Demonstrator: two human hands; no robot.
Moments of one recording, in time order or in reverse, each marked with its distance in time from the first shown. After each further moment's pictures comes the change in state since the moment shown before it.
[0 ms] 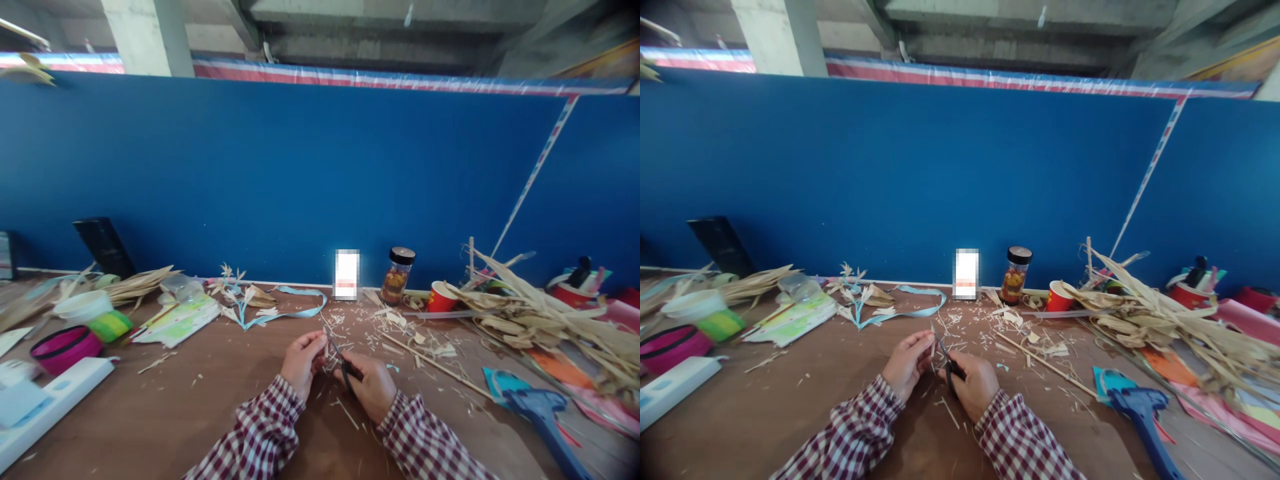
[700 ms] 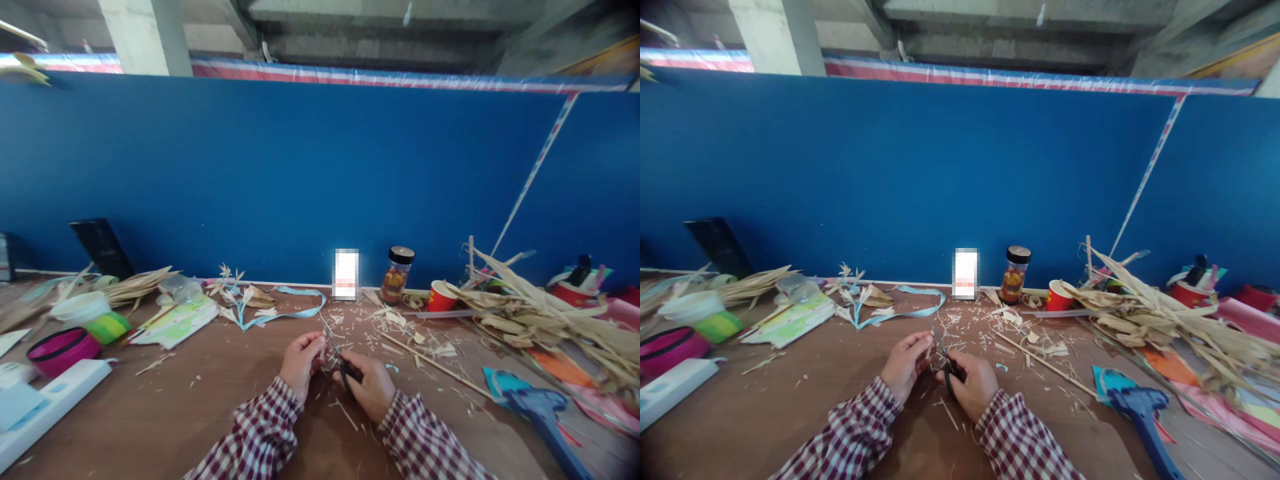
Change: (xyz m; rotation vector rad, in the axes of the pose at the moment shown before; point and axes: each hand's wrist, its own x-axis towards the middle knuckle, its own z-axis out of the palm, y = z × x) left_hand 0.000 0.000 0.000 0.080 0.025 0.025; right_hand 0.000 0.002 0.001 0.061 -0.010 0.023
